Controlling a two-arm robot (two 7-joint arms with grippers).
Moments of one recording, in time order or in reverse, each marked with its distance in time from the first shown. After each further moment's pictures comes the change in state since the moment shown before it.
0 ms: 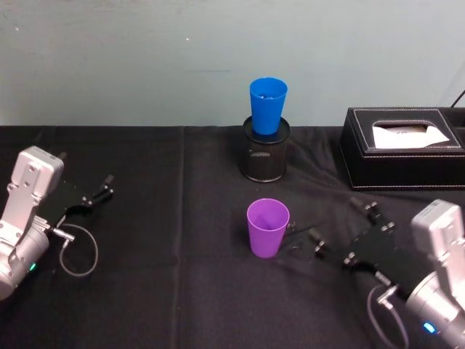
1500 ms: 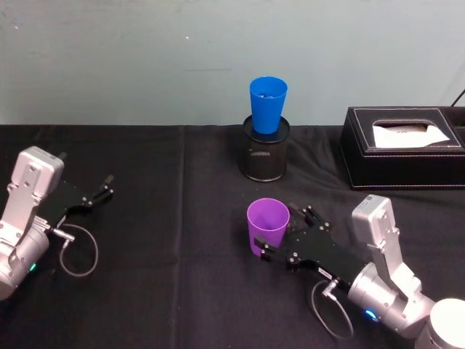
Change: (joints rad) left arm 0.000 0.000 0.000 0.000 0.000 0.000 0.000; right arm 0.172 -0.237 -0.038 0.273 -0.027 -0.034 0.248
